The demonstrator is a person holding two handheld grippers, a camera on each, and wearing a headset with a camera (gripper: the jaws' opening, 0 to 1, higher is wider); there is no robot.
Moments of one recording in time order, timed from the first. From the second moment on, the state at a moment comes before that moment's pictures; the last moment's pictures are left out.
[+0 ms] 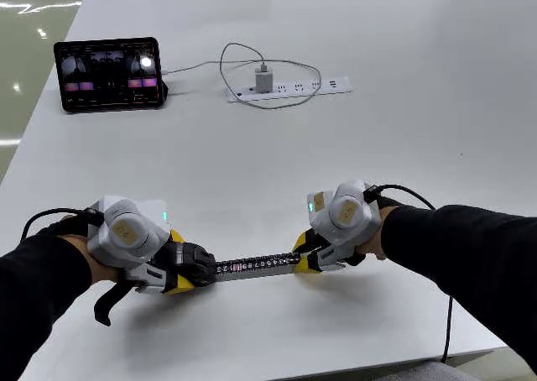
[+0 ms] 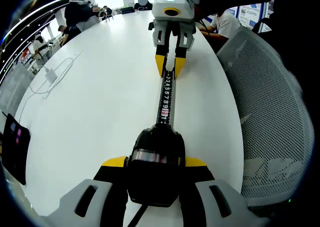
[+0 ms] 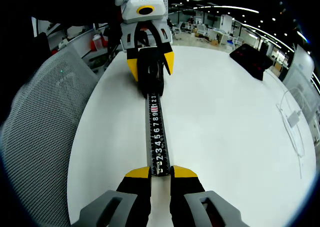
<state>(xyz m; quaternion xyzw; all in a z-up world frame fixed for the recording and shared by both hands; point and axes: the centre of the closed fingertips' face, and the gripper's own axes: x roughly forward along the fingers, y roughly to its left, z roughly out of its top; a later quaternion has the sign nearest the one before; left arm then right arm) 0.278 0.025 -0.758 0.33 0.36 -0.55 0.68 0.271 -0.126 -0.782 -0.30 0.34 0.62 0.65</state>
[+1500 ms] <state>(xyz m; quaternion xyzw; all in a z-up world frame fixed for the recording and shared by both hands) 0.279 0.025 -0.759 0.33 0.36 -0.55 0.68 0.271 -0.161 -0.781 -0.31 0.35 0.61 0.65</state>
